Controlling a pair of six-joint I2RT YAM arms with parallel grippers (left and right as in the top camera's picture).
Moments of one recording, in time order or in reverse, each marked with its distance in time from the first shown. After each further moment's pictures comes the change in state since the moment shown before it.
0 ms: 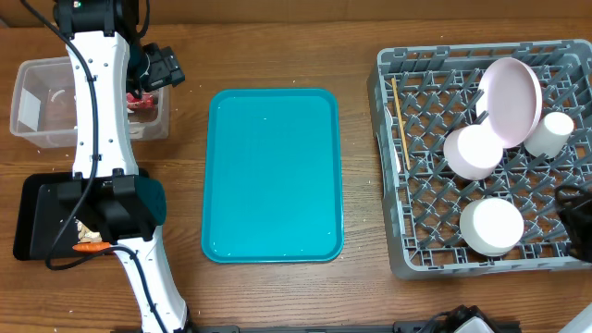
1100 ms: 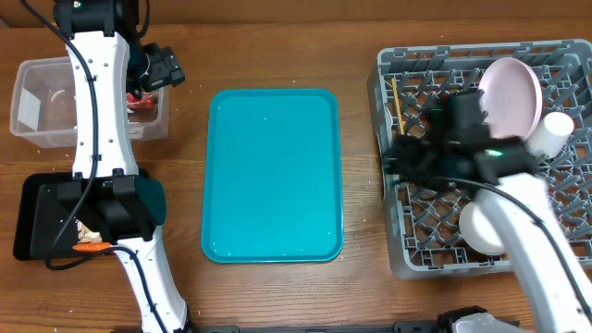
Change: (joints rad) left arm 0.000 0.000 0.000 0.001 0.000 0.000; right arm 1.146 0.256 -0.103 0.404 0.168 0.347
